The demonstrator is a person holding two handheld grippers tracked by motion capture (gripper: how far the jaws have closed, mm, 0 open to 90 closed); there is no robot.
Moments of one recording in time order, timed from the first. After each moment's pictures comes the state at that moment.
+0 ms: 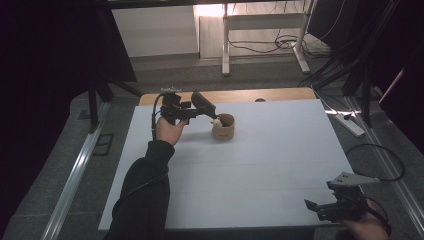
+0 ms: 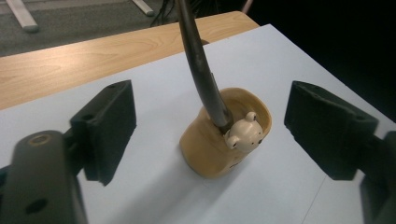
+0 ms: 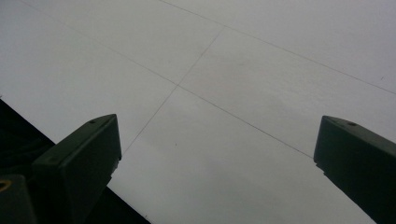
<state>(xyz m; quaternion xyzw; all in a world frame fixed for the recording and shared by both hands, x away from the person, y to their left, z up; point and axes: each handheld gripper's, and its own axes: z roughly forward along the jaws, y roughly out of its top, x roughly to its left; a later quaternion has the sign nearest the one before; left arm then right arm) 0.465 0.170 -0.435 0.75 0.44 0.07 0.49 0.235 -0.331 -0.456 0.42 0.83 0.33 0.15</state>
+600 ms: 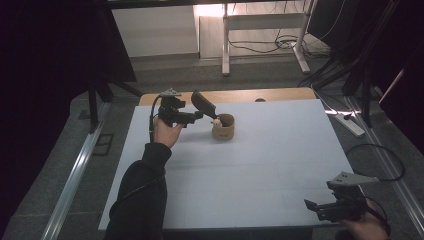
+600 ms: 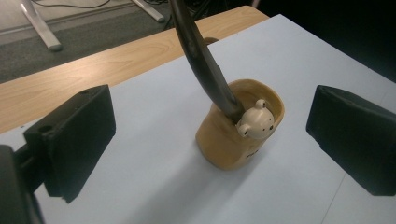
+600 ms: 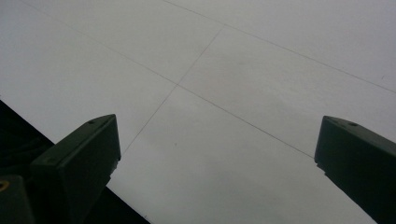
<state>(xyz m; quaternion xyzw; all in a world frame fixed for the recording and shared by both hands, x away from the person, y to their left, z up) 0.453 0.173 -0.433 0.77 0.41 0.12 0.48 0.236 -0.330 -0.456 0.42 0.83 0.33 0.15</state>
